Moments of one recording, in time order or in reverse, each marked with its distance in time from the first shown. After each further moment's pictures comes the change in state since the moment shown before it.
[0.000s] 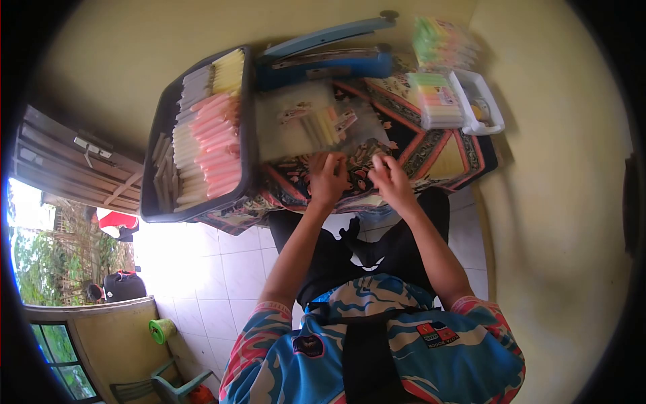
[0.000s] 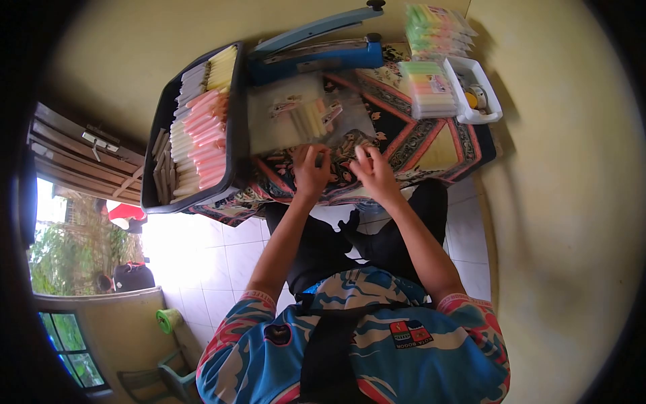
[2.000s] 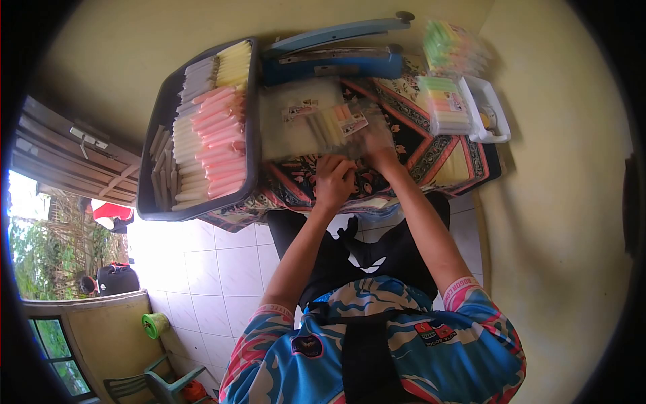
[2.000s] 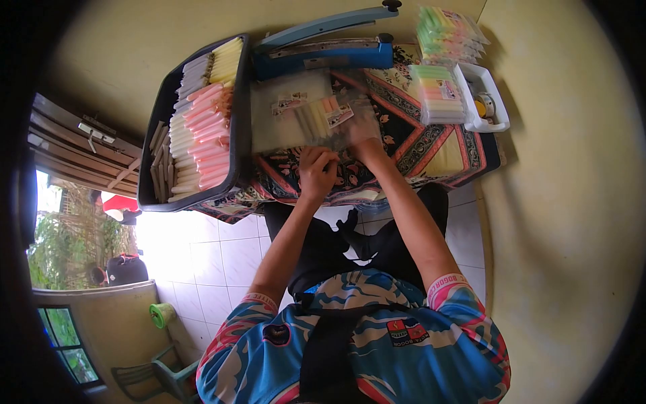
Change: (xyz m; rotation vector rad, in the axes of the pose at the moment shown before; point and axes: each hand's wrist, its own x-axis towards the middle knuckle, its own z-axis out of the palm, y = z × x) left_hand -0.005 -0.008 0.001 -0.061 -0.008 0.030; right_hand 0.128 0.031 0.027 -1.113 0.111 -0.657
